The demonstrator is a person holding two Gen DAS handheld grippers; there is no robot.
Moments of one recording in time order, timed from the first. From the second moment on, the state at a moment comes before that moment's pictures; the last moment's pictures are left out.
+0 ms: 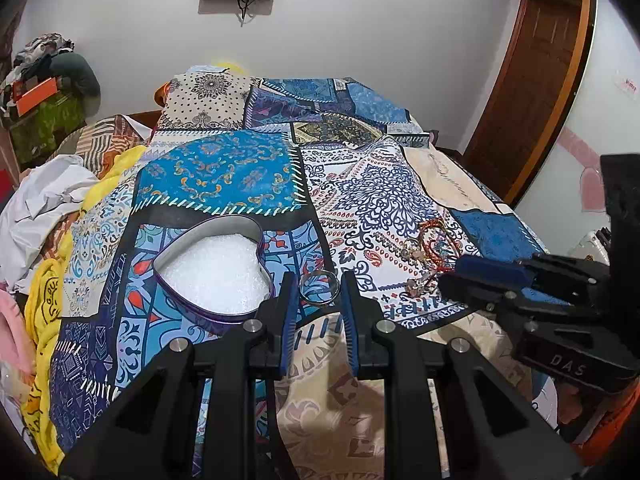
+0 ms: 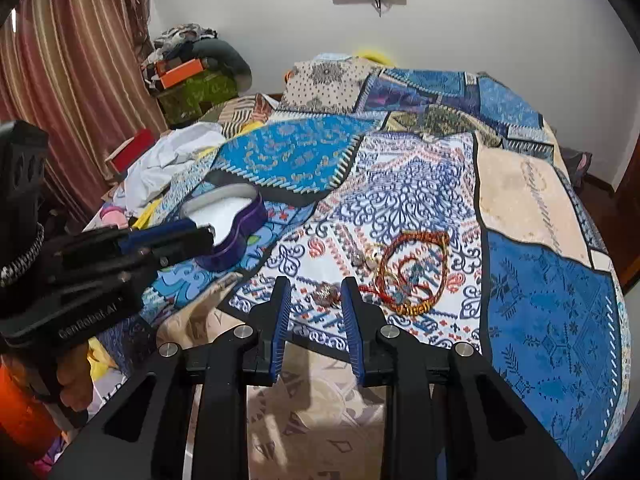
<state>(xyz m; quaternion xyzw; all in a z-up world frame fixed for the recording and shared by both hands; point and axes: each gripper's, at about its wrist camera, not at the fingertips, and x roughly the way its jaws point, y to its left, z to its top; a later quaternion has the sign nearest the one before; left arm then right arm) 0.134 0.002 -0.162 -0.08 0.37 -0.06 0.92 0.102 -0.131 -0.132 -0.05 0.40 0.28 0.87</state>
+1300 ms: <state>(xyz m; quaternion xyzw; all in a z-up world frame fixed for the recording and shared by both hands) 0.128 0.036 -0.152 -0.08 0.35 -0.03 0.93 0.121 -0.085 -0.115 -0.04 0.37 0.32 0.87</state>
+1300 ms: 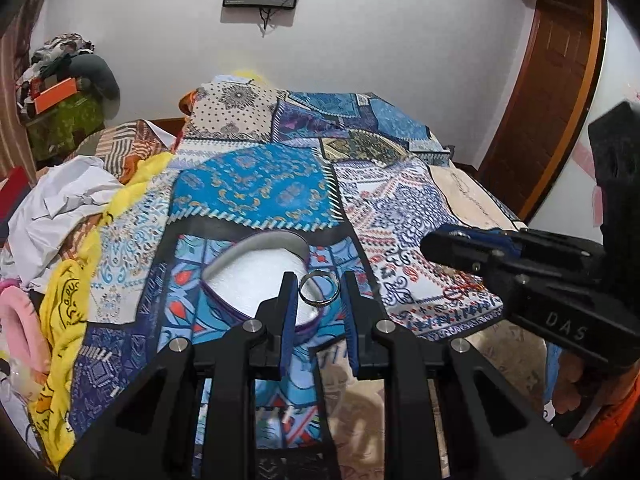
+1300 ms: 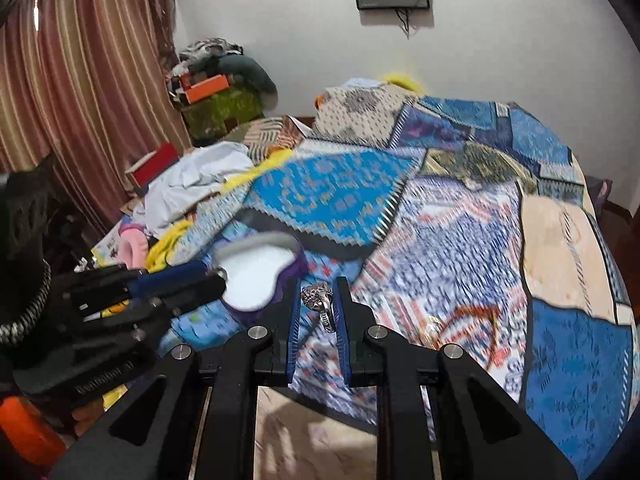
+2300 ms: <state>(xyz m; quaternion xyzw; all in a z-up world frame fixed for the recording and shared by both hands) 0.143 0.096 -0.181 -0.10 0.37 0.01 0.92 0.160 0.001 -0.147 -0.05 0.42 0.38 0.82</state>
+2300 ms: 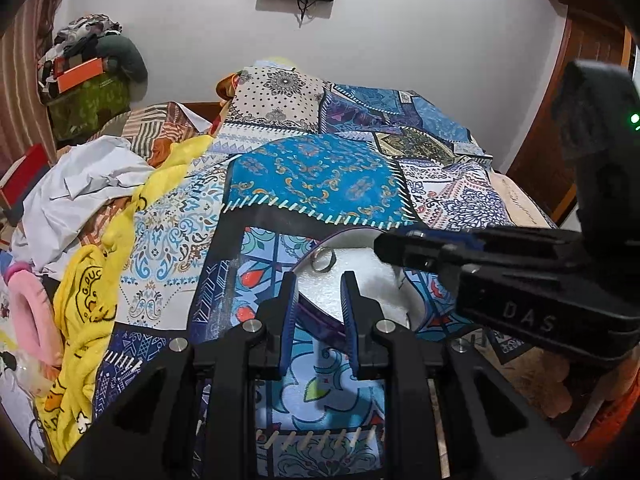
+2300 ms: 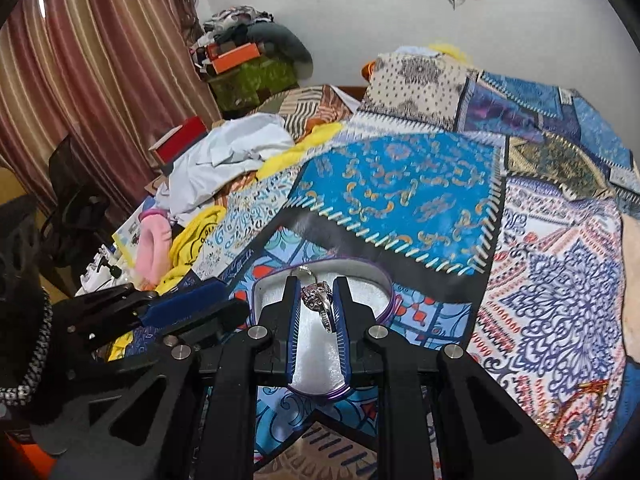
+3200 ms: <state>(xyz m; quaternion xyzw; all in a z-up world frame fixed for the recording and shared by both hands) 0.131 0.082 -0.164 -0.09 0.38 0.03 0.92 0.141 -0.042 -0.126 -0.06 0.41 0.33 0.85</state>
